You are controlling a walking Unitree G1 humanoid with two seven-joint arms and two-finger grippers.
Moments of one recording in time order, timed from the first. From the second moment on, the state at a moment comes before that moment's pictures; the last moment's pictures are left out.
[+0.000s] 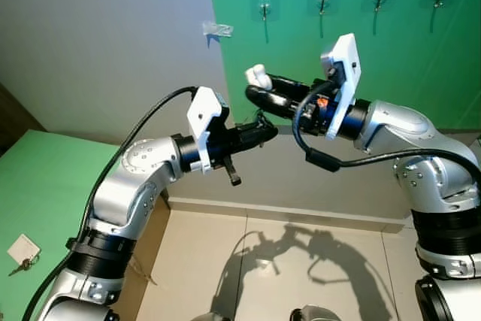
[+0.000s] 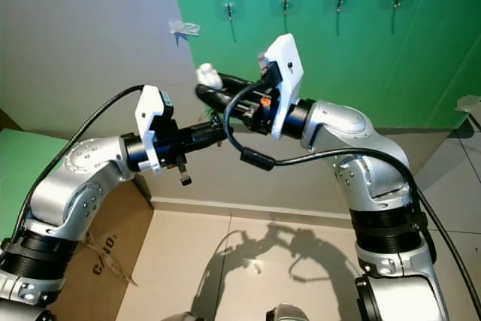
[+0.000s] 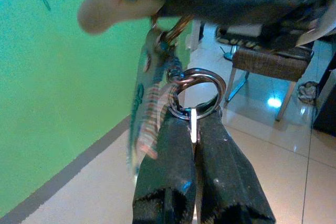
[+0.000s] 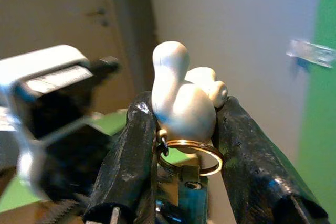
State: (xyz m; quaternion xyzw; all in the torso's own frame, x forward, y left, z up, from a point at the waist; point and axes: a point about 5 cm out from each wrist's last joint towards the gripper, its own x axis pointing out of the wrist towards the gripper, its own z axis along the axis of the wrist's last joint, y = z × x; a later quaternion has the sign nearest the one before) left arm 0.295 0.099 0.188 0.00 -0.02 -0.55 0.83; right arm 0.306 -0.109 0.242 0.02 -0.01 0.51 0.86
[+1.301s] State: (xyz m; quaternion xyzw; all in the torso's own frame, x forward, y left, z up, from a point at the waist) left arm 0.327 0.108 0.197 -0.10 -0.04 -0.39 0.91; right arm 0.330 -0.125 0.152 -0.03 0.05 0.24 0.97
